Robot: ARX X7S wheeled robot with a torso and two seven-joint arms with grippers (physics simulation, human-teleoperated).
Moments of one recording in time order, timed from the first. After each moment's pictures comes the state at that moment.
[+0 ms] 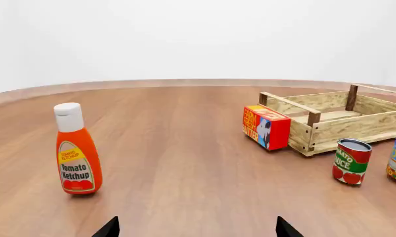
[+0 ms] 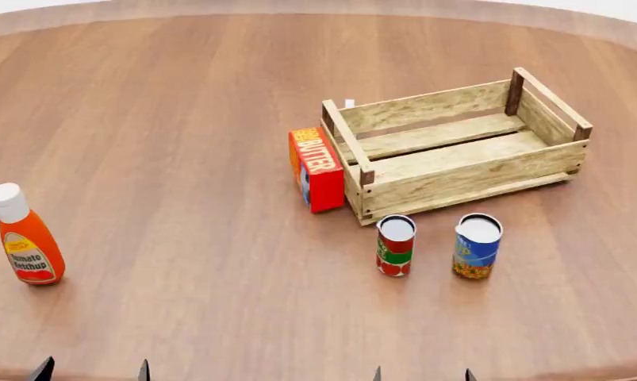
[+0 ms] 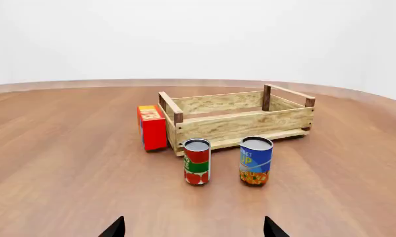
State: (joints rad) left arm 0.00 0.00 0.00 0.00 0.00 0.00 0.00; right arm 0.00 0.00 0.00 0.00 0.00 0.00 0.00
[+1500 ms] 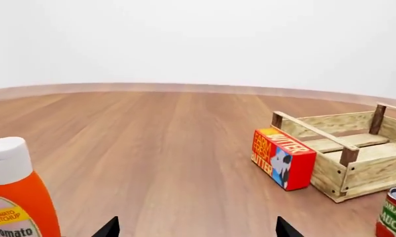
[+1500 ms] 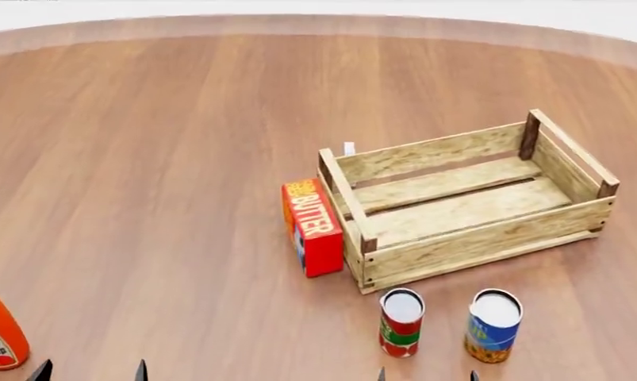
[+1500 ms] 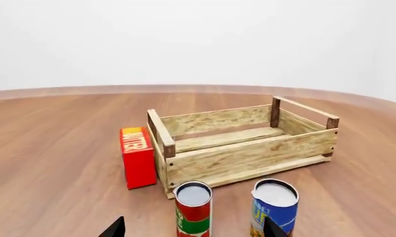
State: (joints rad) left arm 0.00 -0.10 0.12 -0.01 -0.14 0.03 -0.13; right arm -0.01 0.11 -0.12 -0.02 0.11 0.00 0.13
